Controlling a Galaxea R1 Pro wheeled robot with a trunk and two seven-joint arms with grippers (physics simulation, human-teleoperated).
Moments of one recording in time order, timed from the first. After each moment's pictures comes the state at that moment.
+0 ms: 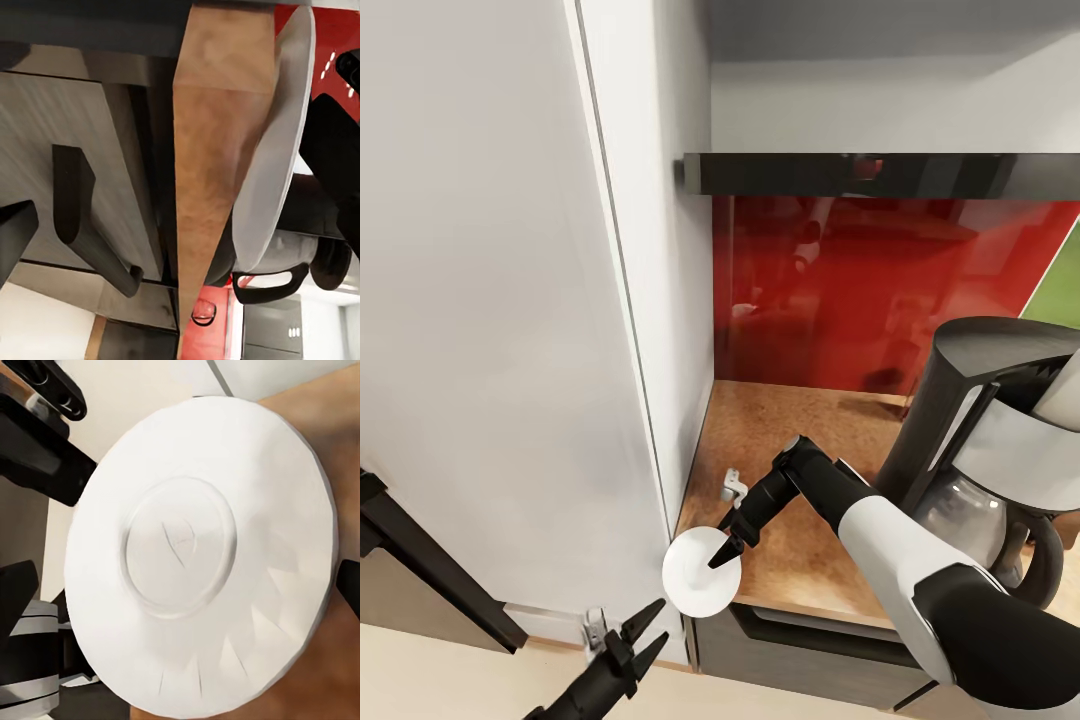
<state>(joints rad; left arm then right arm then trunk) -0.07 0.00 0.02 -1.00 1.06 0.61 -0.74 -1.04 0.11 0.35 -0.47 0.50 0.44 1.44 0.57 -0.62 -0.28</state>
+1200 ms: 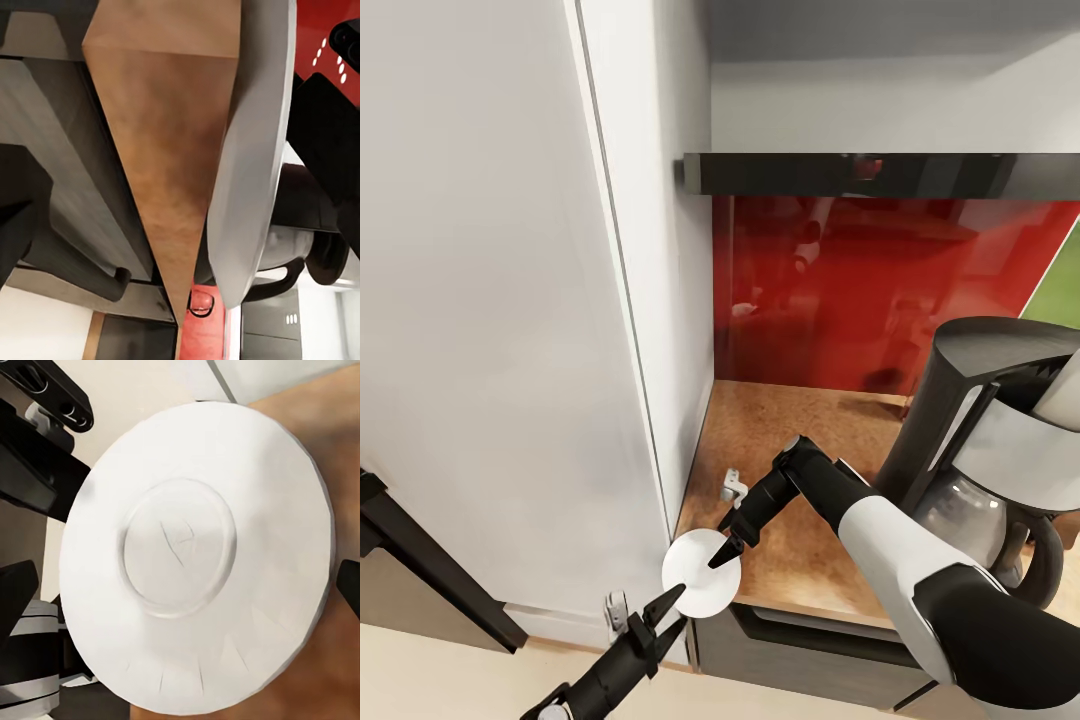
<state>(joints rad) -0.11 -0.06 0.02 -1.01 1.00 0.61 -0.72 -1.04 0.11 0.35 -0.47 0.50 0.44 1.44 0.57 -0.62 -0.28</state>
